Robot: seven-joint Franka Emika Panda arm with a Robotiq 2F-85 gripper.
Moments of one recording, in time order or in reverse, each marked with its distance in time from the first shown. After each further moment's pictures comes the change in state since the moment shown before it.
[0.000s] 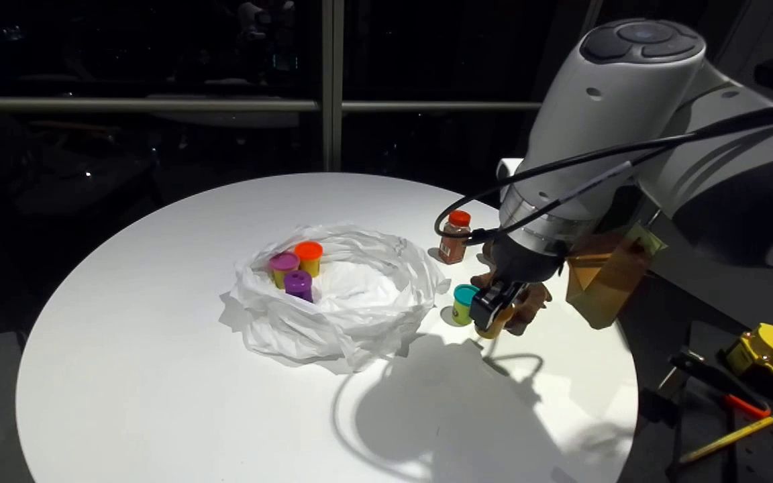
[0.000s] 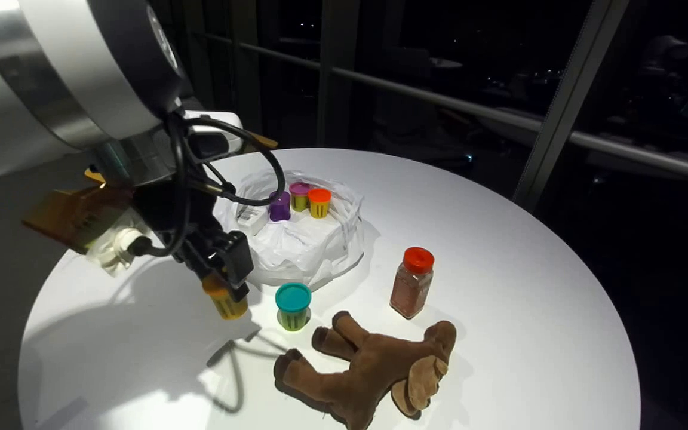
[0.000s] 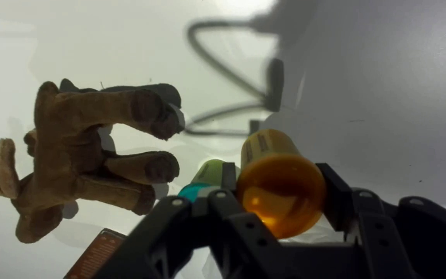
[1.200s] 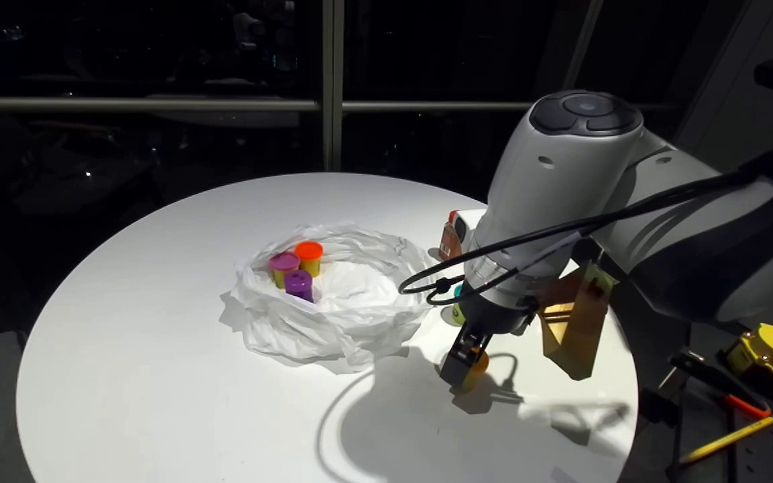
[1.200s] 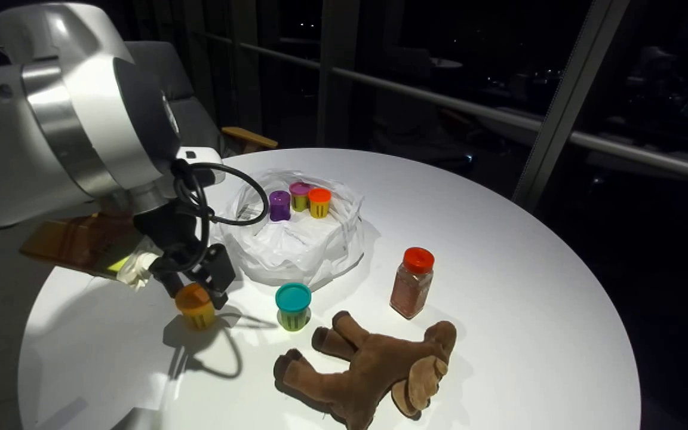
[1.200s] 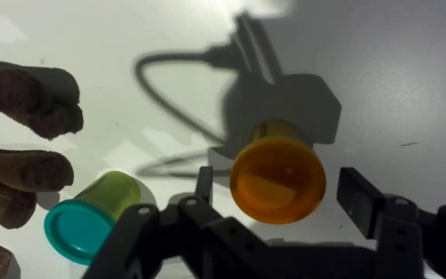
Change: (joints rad) arm -0.033 0.176 0.110 0.091 0.012 0.080 -0.108
